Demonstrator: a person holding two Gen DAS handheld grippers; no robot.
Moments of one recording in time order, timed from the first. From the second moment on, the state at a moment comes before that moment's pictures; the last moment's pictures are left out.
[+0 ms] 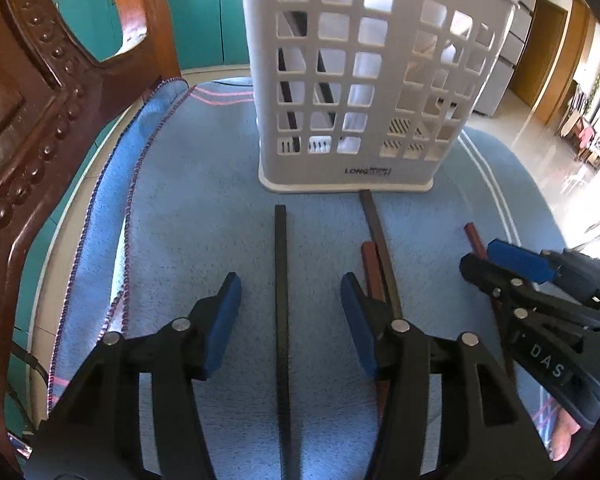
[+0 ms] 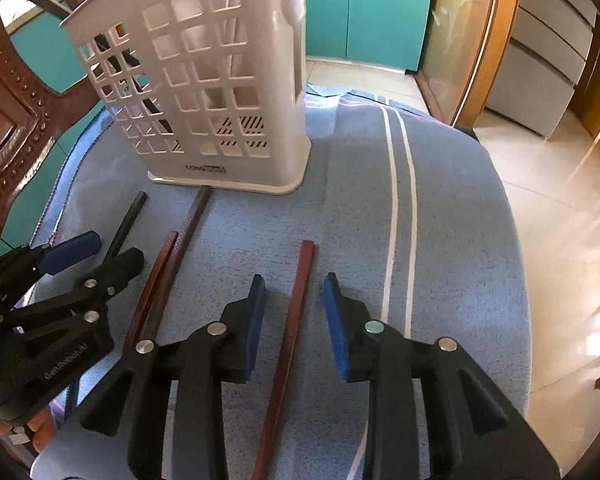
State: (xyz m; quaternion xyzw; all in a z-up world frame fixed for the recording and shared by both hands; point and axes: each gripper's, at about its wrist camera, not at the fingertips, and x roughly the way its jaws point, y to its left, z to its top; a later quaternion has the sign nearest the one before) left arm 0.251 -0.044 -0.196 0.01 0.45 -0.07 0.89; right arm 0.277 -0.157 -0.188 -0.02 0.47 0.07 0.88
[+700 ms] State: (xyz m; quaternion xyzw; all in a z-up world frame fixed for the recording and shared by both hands) left arm 0.257 -0.034 -0.192 0.00 0.44 -0.05 0.89; right arm 0.273 -0.168 -0.183 0.01 0.46 0.08 0.88
